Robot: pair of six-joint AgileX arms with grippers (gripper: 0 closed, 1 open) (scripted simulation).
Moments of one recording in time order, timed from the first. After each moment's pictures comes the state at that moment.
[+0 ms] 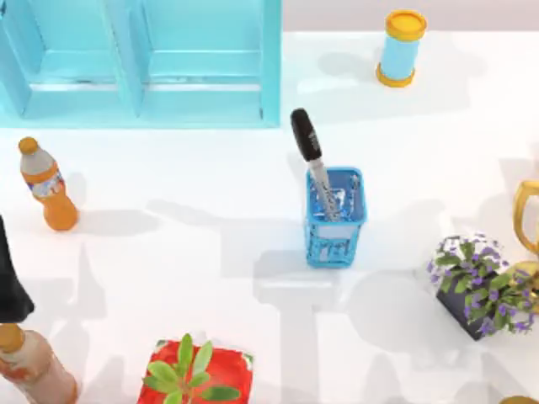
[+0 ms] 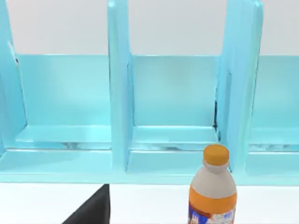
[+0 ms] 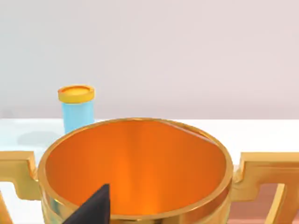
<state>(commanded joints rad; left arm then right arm) 0.00 0.00 0.00 0.00 0.00 0.00 0.00 0.00 0.00 0.00 0.00 0.00</state>
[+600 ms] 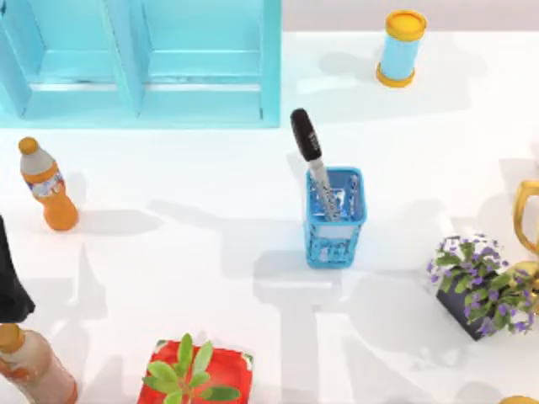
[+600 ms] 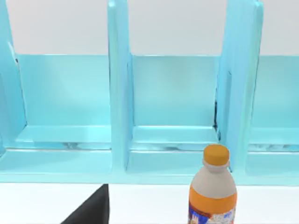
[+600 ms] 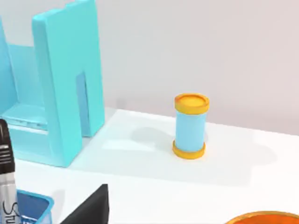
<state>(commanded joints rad) 0.00 0.00 0.00 0.00 0.00 0.00 0.13 0.37 0.31 -0.03 -0.17 -0.01</state>
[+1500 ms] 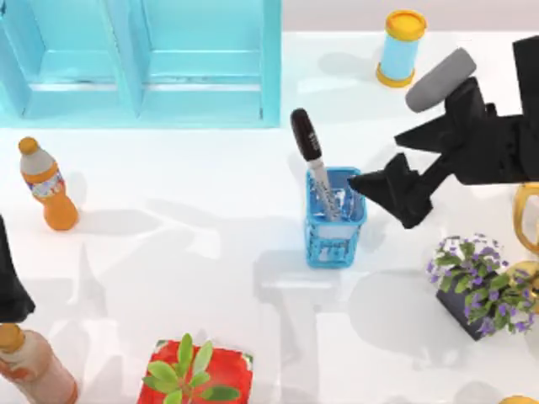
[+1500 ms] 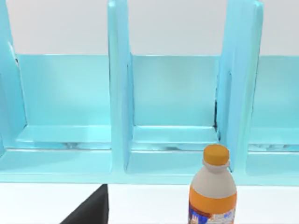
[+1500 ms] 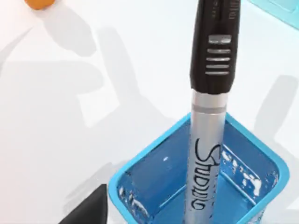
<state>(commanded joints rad) 0.00 0.00 0.00 0.00 0.00 0.00 0.34 1.56 0.92 -0.11 -0.54 -0.21</state>
